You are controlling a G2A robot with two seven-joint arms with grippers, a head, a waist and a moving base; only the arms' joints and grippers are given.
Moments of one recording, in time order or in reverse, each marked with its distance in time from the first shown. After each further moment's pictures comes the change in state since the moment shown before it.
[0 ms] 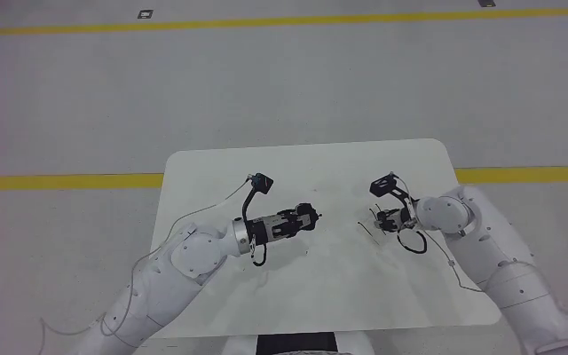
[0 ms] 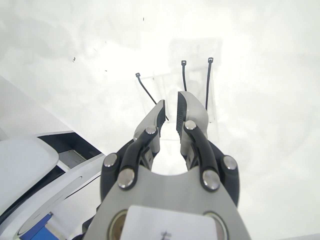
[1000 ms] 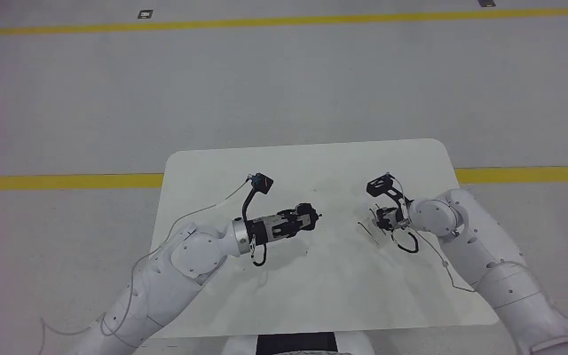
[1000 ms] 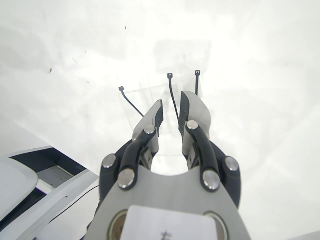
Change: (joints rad) left arm 0.000 0.000 0.000 0.000 0.000 0.000 0.000; right arm 0.018 -0.015 -0.056 0.029 -0.090 0.046 -0.079
